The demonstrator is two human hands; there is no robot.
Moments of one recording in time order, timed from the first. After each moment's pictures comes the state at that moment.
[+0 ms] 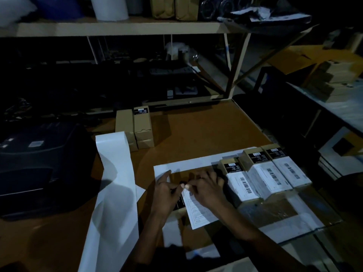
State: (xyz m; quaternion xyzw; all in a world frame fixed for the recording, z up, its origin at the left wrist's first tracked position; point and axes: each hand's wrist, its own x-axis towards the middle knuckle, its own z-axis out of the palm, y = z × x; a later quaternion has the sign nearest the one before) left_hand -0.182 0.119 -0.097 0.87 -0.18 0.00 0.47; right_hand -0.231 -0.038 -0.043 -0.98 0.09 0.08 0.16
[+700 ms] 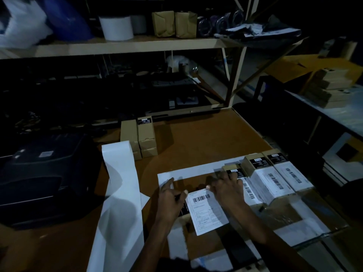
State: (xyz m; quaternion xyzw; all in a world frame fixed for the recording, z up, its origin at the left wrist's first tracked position) left_hand -0.189 0.117 -0.089 0.89 -0.16 -0.02 0.43; right_hand -0.233 -0.076 -0.038 -0.98 0.17 0.05 0.03
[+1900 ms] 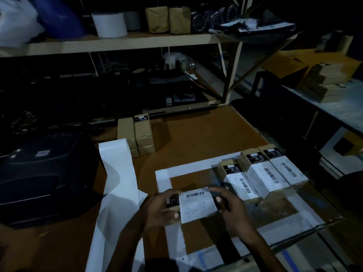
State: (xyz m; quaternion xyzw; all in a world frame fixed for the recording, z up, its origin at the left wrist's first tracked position) left_hand -0.194 0.182 -0.067 0.81 -0.31 -0.26 0.43; right_hand -0.312 -0.070 -0.064 -0.85 0.11 -0.10 0.51
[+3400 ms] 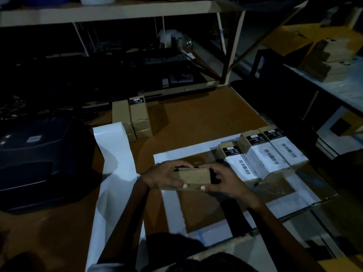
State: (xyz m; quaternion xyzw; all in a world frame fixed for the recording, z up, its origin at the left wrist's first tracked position) left_hand -0.144 0.140 -0.043 0.79 -0.40 -0.27 0.37; right_hand -0.268 -0.100 -0.071 -0.84 0.00 0.01 0.54
